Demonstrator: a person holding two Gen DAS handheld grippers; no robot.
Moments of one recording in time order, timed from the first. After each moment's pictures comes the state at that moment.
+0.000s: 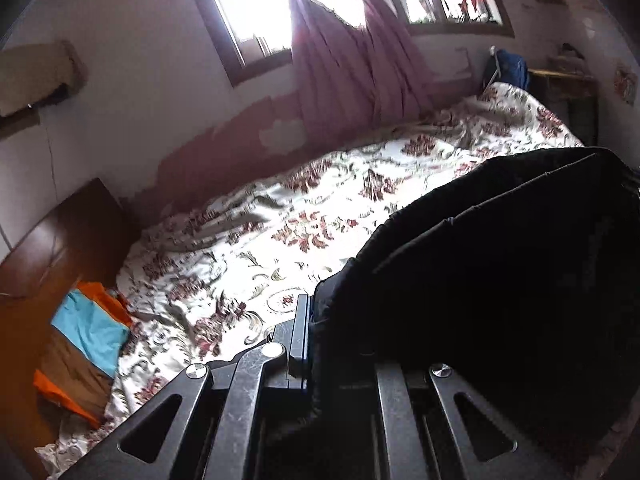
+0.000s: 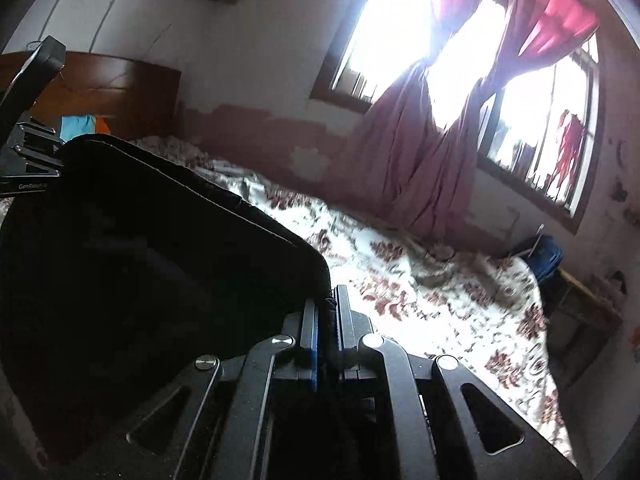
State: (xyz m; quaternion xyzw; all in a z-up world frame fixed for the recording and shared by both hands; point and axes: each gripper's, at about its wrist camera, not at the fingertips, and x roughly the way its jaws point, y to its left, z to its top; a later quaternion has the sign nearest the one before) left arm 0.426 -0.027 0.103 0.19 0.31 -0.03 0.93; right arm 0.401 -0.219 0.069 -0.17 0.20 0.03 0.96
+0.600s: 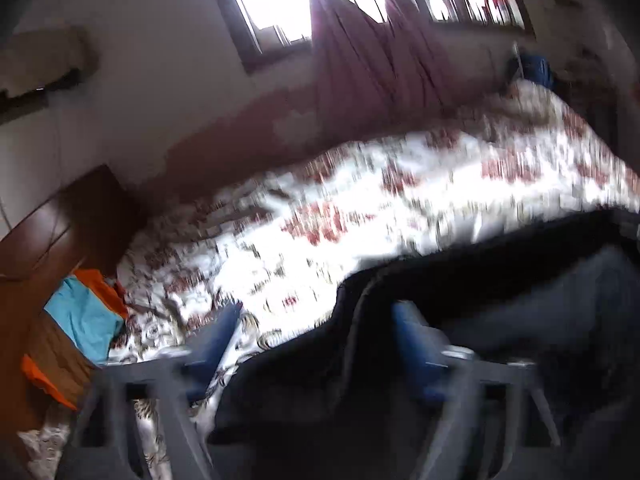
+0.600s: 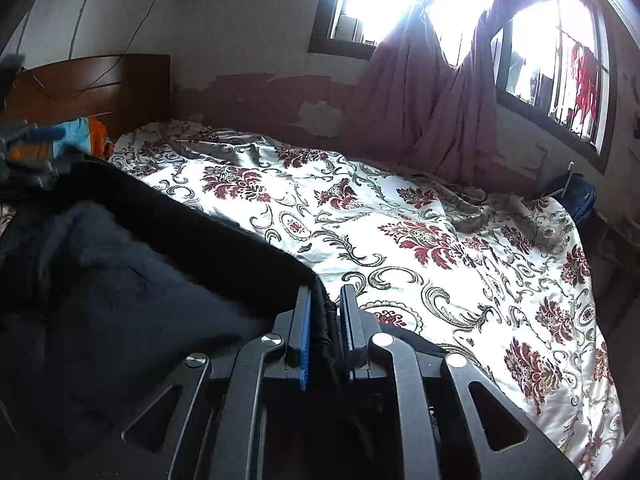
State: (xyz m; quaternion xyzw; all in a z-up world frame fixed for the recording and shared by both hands) left arm 0.454 -0.012 0.076 0.16 0.26 0.00 0.95; right arm 0.431 -0.236 0.021 -0.11 0.25 0.04 0.96
